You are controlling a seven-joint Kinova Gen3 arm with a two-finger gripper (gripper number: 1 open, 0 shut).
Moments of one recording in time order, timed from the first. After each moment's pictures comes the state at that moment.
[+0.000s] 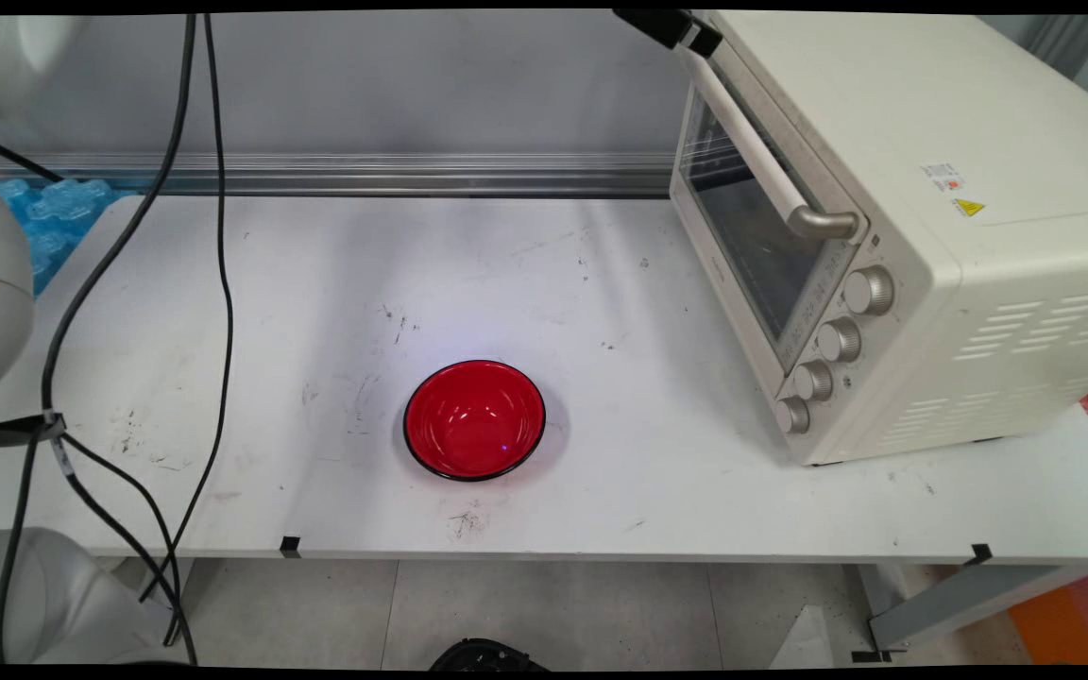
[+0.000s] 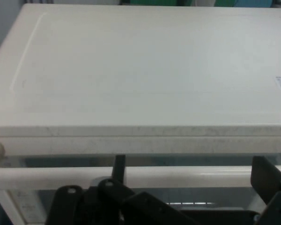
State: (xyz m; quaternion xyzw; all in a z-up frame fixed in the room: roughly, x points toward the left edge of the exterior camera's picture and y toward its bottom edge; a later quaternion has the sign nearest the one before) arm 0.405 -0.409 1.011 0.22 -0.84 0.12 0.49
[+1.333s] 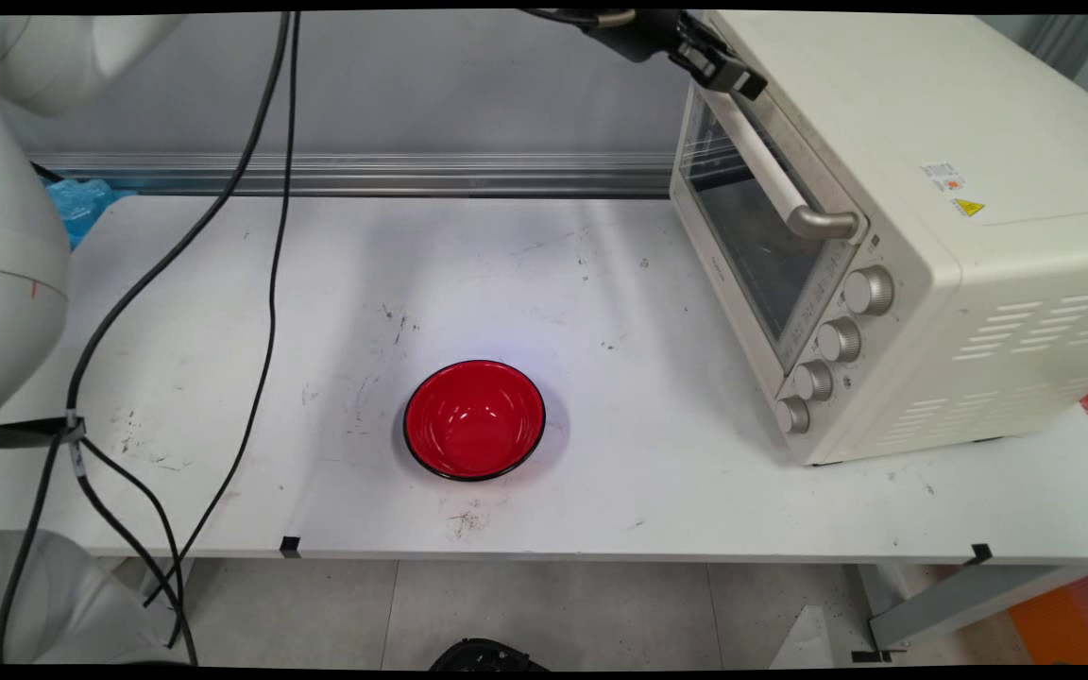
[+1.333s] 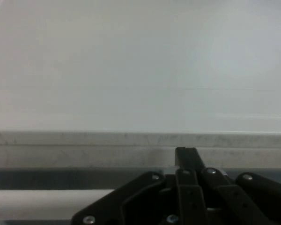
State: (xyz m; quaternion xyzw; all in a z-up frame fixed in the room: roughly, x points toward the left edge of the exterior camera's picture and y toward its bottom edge) arm 0.351 -0.436 0.965 0.23 -0.84 0.10 0.48
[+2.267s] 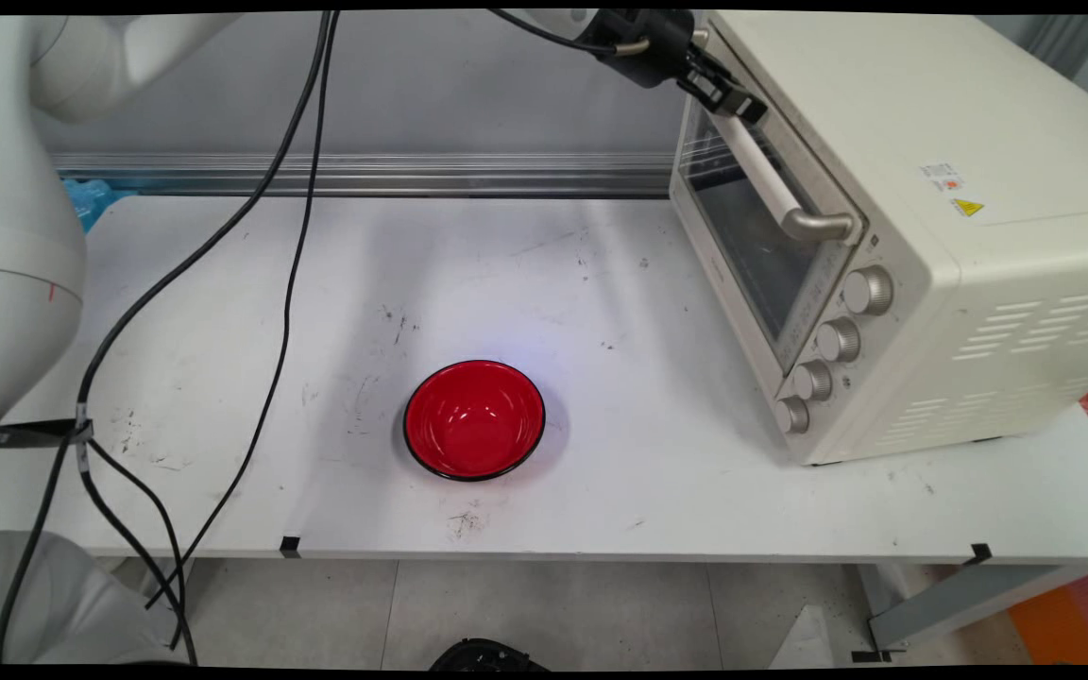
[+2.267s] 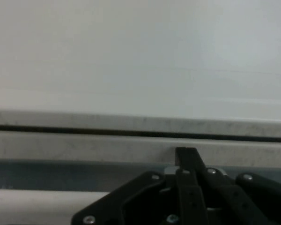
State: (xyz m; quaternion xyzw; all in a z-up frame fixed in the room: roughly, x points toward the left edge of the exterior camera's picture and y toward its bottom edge) arm 0.342 -0.454 0.937 0.25 -0.84 0.09 0.47
